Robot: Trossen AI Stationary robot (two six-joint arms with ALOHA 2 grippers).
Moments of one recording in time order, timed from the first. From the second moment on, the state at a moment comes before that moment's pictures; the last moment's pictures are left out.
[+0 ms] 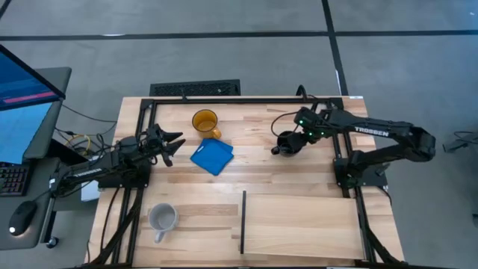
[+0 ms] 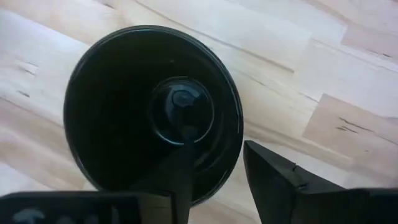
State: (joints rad) left arm 0.30 0.03 0.02 0.02 -0.14 -0.24; right arm -0.45 1.20 0.80 -0.87 0.01 0.67
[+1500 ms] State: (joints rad) left arm 0.30 0.03 0.02 0.02 -0.14 -0.19; right arm -0.51 1.26 0.80 -0.81 -0.01 0.58
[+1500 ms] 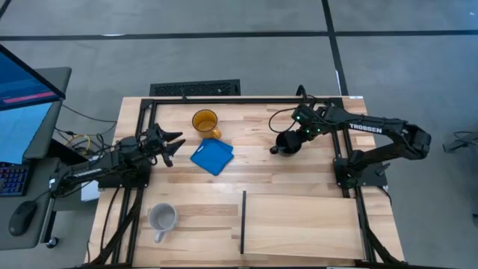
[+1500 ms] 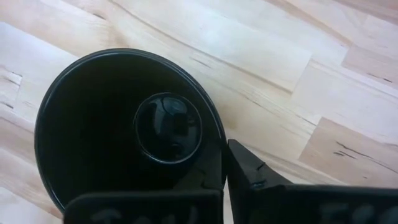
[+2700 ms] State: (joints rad) left arm 0.30 0.03 0.02 0.02 -0.15 -0.19; right arm -0.51 1.27 0.93 -0.94 -0.04 0.54
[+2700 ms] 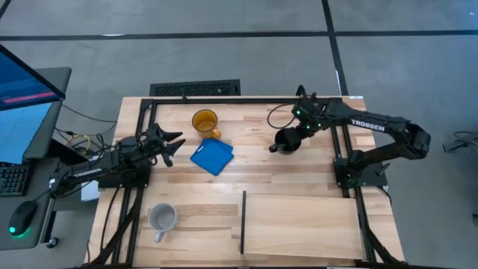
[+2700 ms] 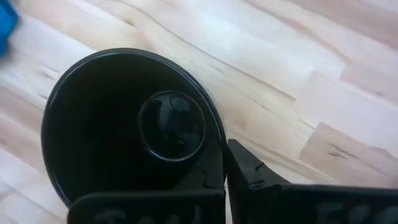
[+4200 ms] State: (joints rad) left arm 0.30 0.03 0.02 0.02 -0.15 -0.19; right arm 0.21 1.25 1.65 -1.57 -0.19 0.64
